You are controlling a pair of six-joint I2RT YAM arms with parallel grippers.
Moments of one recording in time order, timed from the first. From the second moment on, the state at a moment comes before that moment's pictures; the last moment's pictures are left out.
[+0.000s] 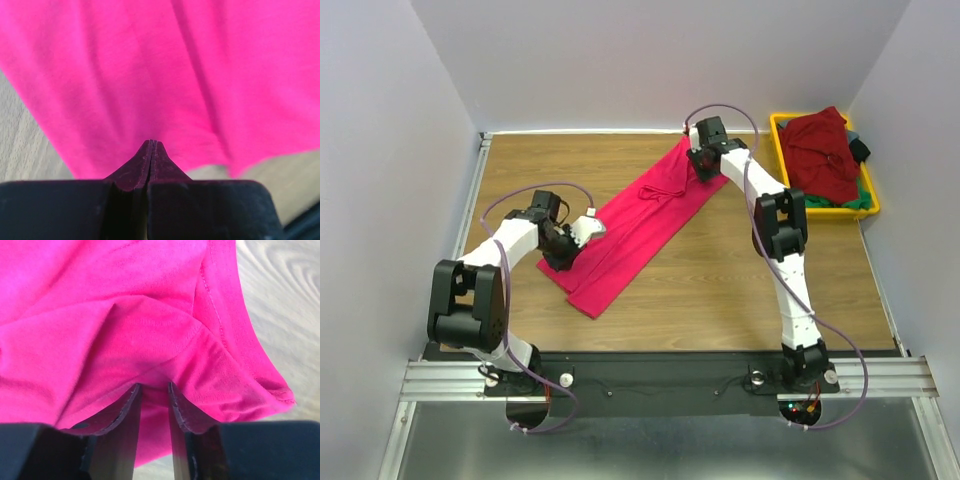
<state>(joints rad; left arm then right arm) -0.16 1.52 0.91 -0.68 0.33 0.80 0.30 2.54 2.31 -0.67 0.11 -0.19</state>
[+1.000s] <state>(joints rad) -0.35 1.71 1.02 -0.49 0.17 0.81 0.28 2.42 2.08 -0.62 0.16 0.07</state>
